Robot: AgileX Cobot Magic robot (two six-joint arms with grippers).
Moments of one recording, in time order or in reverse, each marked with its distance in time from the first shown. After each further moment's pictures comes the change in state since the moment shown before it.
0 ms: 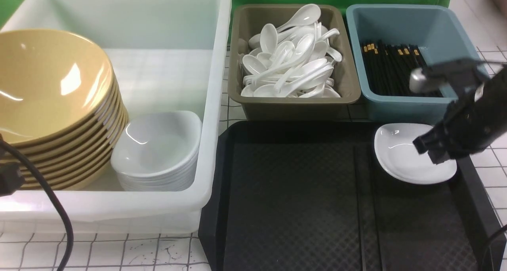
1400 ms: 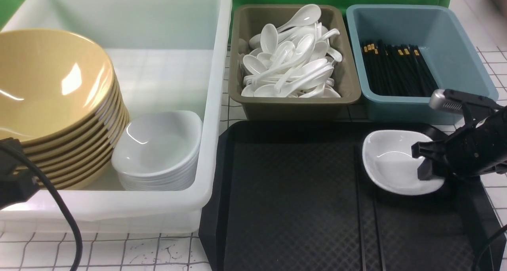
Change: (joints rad) right arm -0.105 0.096 0.118 0.269 -0.197 0.053; left arm 0.000 0.000 0.044 -0.092 -0.048 0.058
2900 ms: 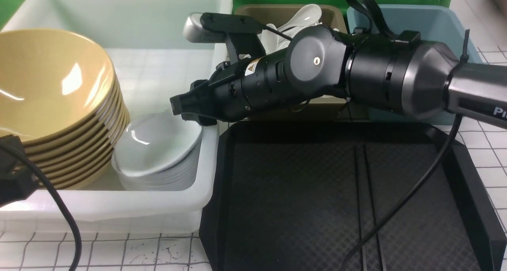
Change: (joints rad) right arm 0.718 0.166 -0.626 0.175 -0.071 -0.031; left arm 0.000 0.000 0.000 -0.015 -0.015 0.009
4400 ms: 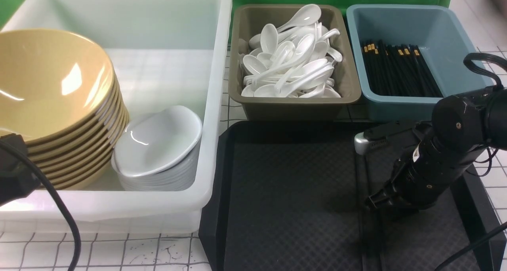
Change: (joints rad) right arm -0.380 -0.188 0.606 -0.461 0.280 0.143; left arm 0.000 0.000 0.000 -0.036 -0.008 0.002
